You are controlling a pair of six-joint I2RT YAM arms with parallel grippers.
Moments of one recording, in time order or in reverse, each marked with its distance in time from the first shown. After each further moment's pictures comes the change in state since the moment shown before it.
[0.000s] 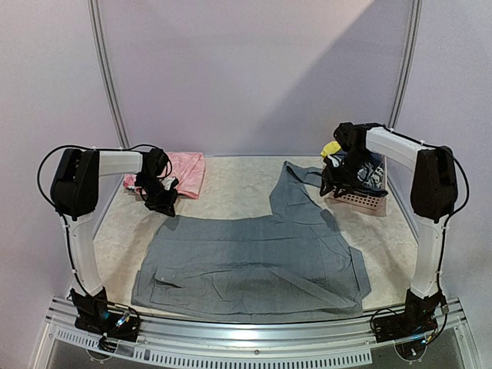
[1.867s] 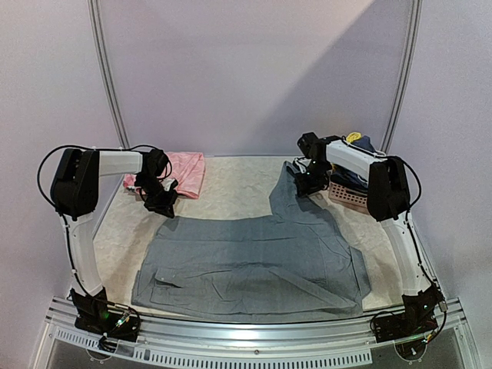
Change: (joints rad) left arm 0.000 0.000 0.000 -0.023 -0.005 -0.005; right arm 0.123 0.458 0.458 0.103 0.254 -0.117
